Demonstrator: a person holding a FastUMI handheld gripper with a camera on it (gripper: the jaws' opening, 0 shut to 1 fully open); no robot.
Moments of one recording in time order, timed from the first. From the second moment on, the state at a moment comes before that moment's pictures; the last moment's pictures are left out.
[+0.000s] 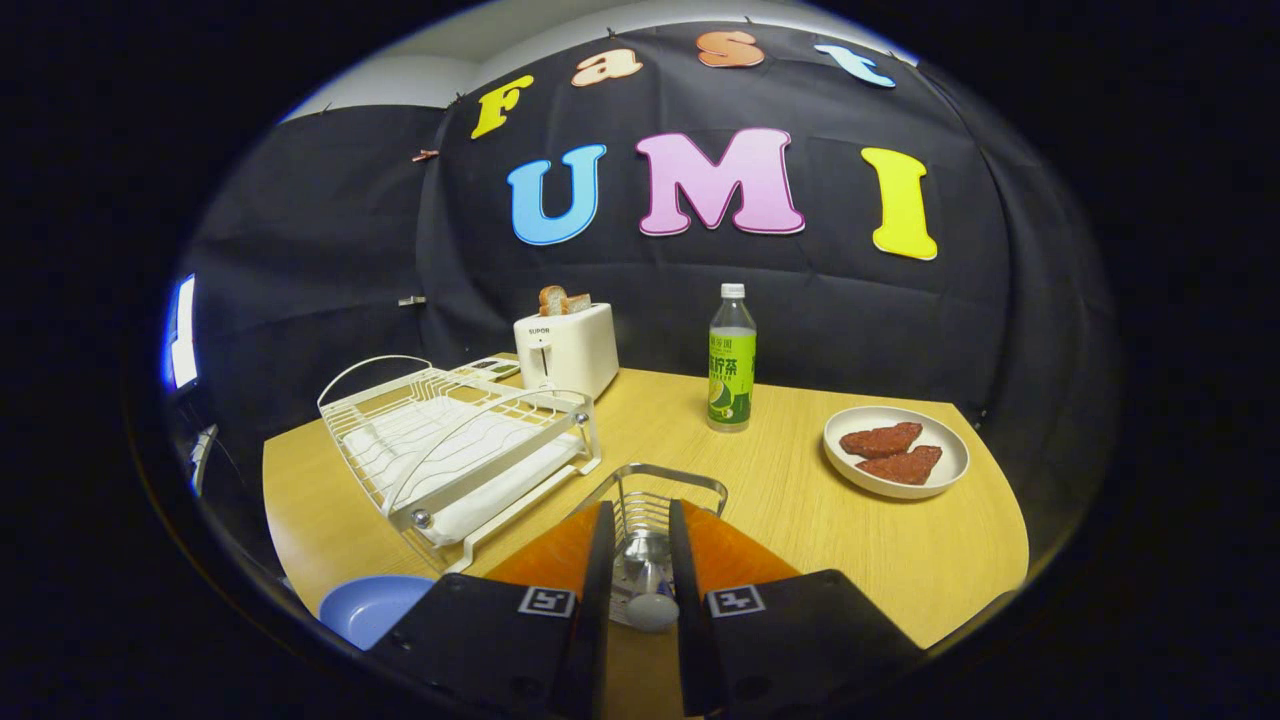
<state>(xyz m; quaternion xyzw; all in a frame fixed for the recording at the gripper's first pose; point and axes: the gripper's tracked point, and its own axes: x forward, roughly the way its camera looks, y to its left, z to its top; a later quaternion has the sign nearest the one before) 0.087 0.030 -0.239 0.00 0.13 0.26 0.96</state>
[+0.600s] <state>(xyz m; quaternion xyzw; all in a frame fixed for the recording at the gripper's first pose) 0.074 0.026 -0.216 -0.02 0.16 0.28 0.95</state>
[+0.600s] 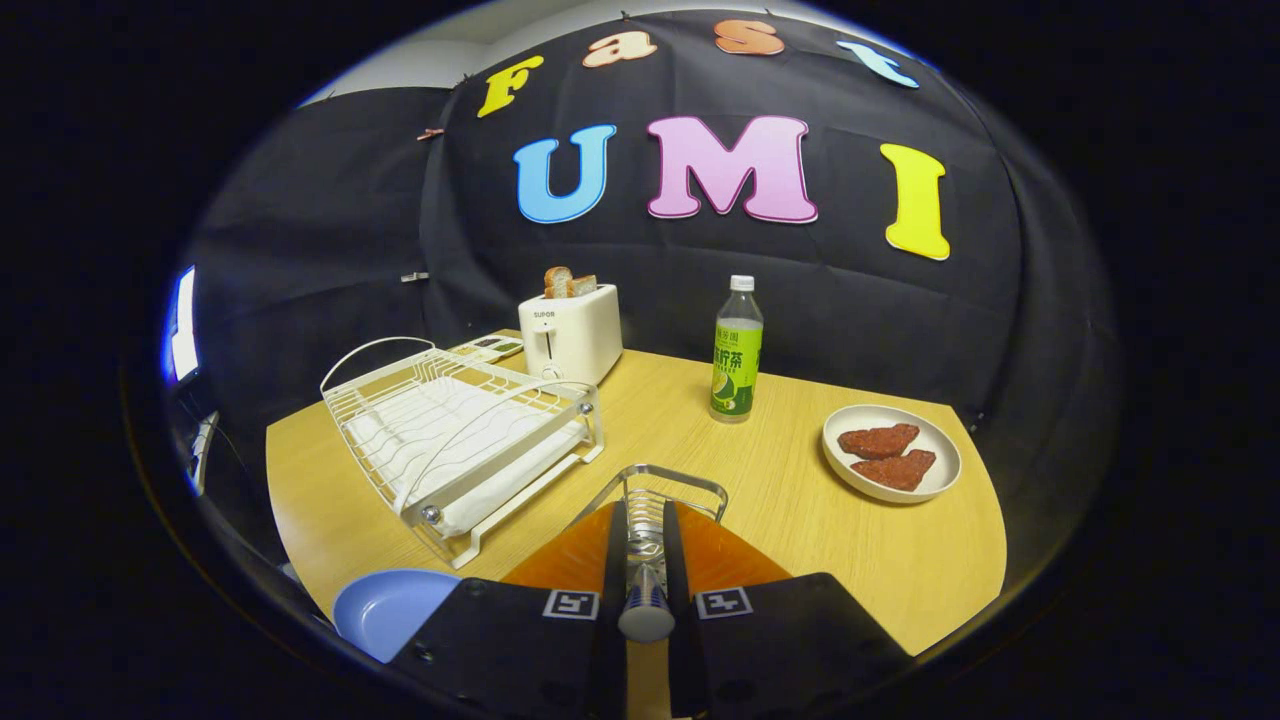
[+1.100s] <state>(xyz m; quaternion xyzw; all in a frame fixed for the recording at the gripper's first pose) 0.004 0.030 -0.120 0.02 0.13 0.37 0.92</state>
